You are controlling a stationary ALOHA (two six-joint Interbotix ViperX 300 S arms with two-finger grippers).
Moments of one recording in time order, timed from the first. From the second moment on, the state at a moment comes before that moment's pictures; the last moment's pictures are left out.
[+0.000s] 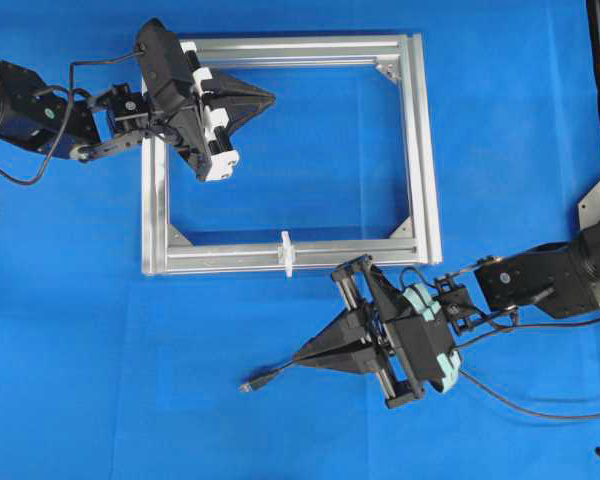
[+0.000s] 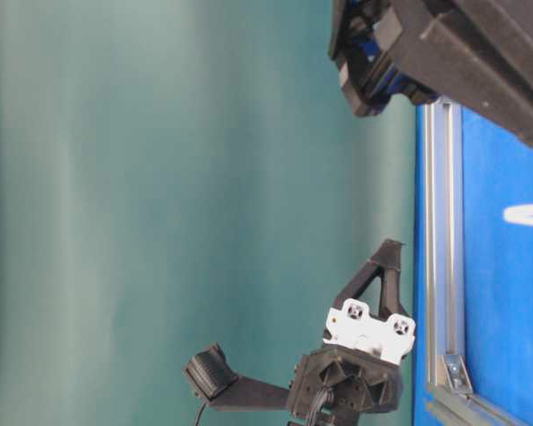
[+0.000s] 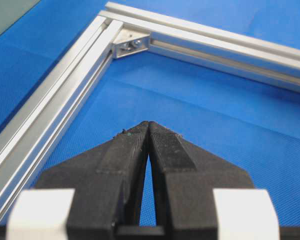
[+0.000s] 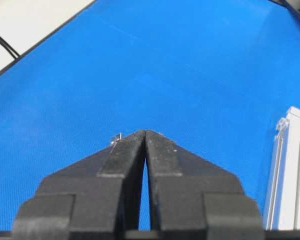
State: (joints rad) left arm 0.28 0.18 0.83 -0.11 -0.78 0.00; right arm 0.28 0.16 0.83 -0.11 -0.78 0.00
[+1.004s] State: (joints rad) left arm 0.27 0.14 0.85 -0.10 -0.75 -0.01; right arm 0.28 0.11 0.82 -0.12 -0.71 0.07
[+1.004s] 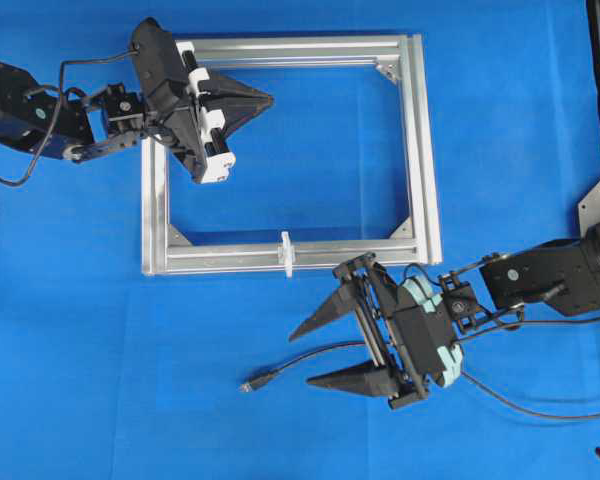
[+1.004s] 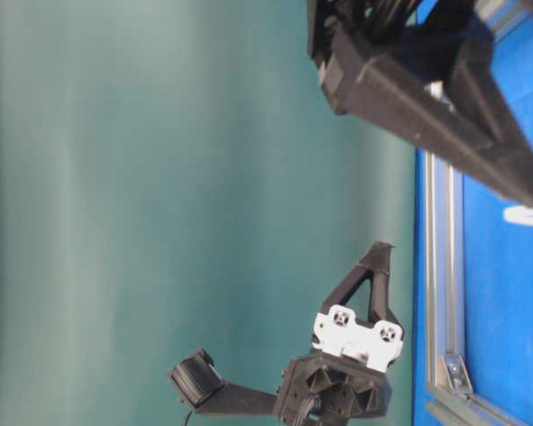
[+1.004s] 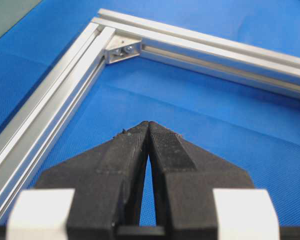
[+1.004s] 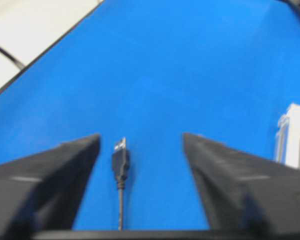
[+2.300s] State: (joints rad) left arm 0.27 0.14 0.85 -0.10 -0.75 -0.01; right arm 0.28 0.35 0.73 -0.04 -0.63 0.09
